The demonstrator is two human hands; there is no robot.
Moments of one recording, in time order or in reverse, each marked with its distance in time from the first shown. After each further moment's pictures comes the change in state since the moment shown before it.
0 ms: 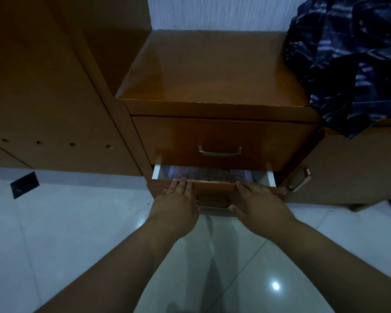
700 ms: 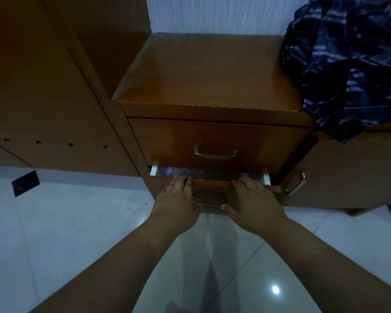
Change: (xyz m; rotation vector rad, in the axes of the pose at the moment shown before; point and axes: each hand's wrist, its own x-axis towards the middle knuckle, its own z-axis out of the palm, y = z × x) left_hand 0.013 0.009 0.008 -0.056 0.095 -0.054; right_hand 0.009 -0.002 -0.007 -0.019 0.029 0.024
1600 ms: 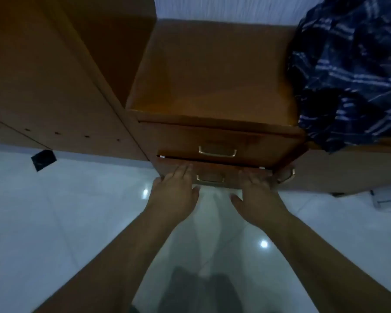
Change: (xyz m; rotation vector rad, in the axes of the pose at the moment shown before) left_hand -0.042 0.021 -0.096 -0.032 -0.031 -0.069; right_hand -0.028 -0.020 -0.069 0.131 -0.204 0.142
